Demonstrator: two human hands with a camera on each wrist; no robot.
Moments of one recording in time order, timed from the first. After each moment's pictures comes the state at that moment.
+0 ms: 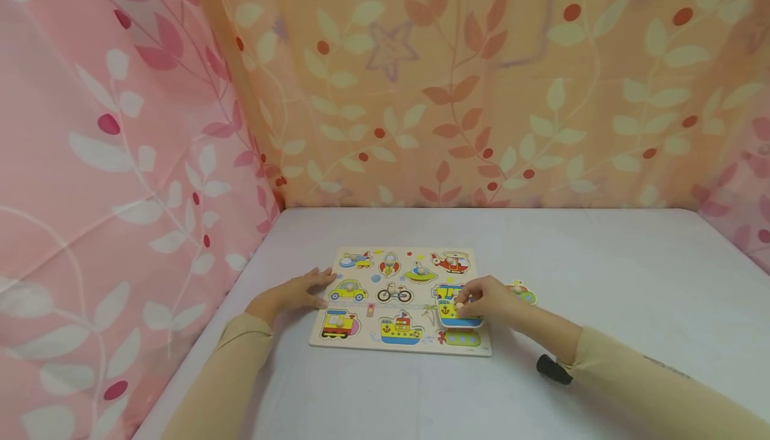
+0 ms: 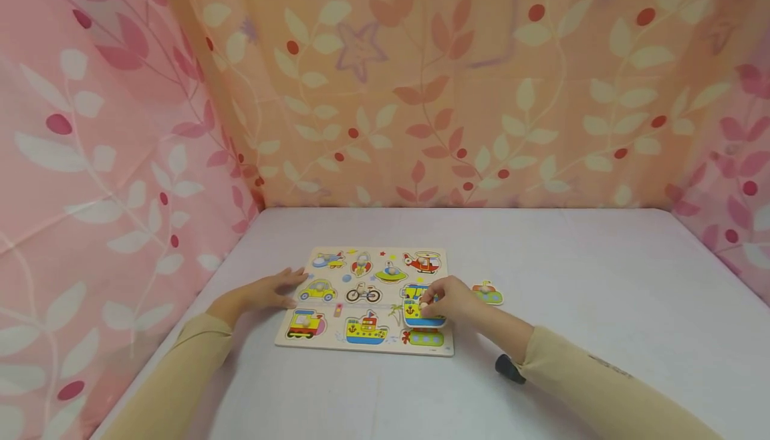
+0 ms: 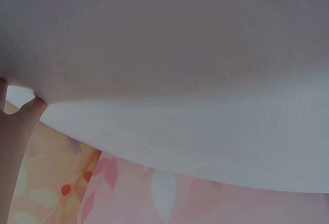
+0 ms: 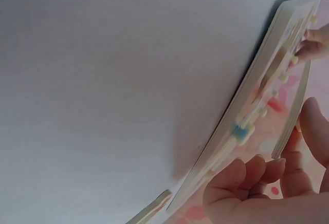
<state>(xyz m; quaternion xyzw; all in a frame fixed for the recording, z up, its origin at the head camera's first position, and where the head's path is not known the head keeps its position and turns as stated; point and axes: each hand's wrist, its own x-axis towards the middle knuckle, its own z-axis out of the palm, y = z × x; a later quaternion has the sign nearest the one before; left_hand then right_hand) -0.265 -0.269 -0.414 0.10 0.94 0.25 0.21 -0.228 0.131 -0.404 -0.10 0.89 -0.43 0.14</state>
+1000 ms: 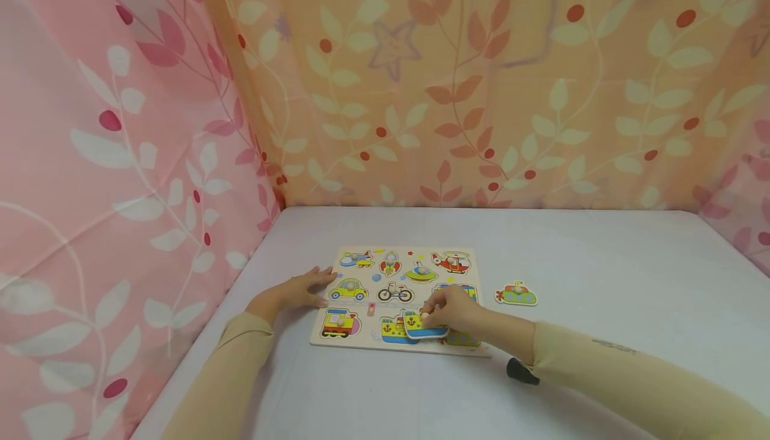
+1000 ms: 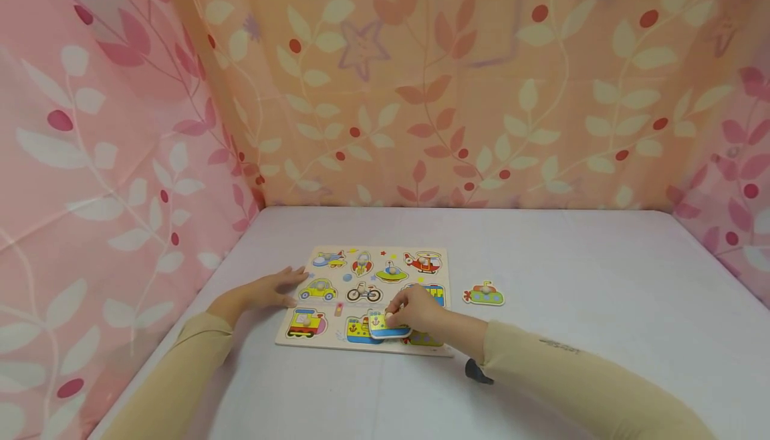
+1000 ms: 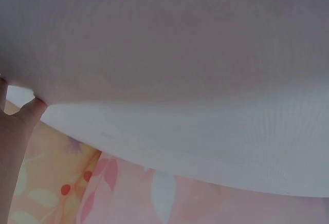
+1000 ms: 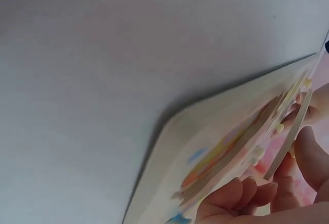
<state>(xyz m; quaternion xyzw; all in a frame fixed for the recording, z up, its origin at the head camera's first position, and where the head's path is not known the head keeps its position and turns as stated) -0.265 -0.271 -0.414 0.11 0.94 0.25 0.21 -0.214 0.070 -0.407 -0.08 0.88 -0.44 0.15</state>
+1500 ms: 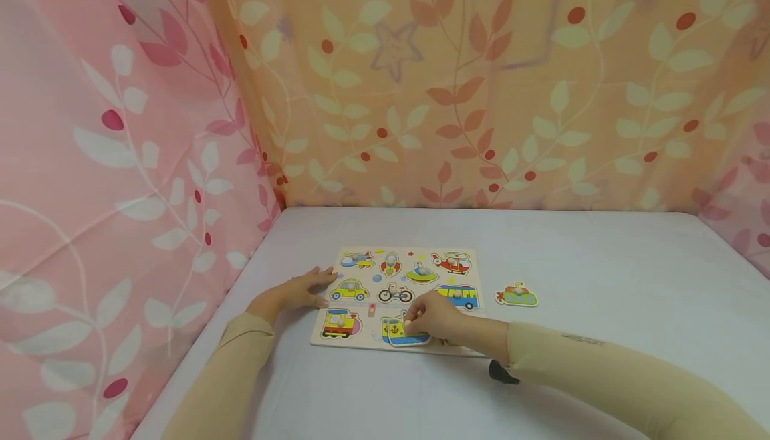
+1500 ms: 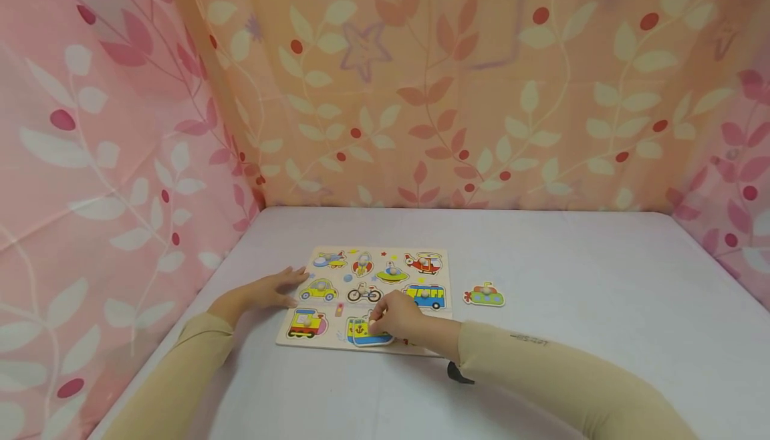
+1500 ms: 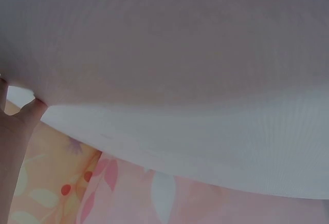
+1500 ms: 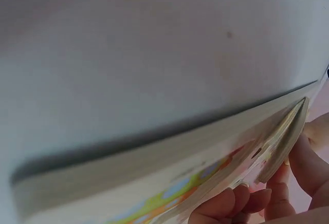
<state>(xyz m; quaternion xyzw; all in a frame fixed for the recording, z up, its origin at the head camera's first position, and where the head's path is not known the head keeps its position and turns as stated) -0.265 -0.270 -0.416 0.09 0.94 0.26 0.21 -0.205 0.041 -0.407 -0.12 0.88 -0.43 0.17</state>
